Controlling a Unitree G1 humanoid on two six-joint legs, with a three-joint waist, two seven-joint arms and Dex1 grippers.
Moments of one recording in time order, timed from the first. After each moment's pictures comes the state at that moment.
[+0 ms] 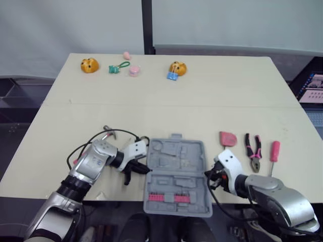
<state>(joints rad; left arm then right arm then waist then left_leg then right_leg) -0.50 0.57 -0.35 0.10 0.01 0.55 -1.21 -0.01 -0.63 0.04 -0.57 0.37 1.09 0.51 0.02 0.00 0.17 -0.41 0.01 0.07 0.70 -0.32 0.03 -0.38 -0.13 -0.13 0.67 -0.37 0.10</state>
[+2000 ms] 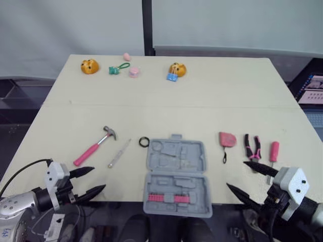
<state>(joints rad) 0.32 0.69 0.41 -0.18 -0.45 0.25 -1.04 0.58 -0.62 -0.49 -0.79 0.47 0.31 0.82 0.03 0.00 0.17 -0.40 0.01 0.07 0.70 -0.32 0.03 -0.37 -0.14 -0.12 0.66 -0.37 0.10</state>
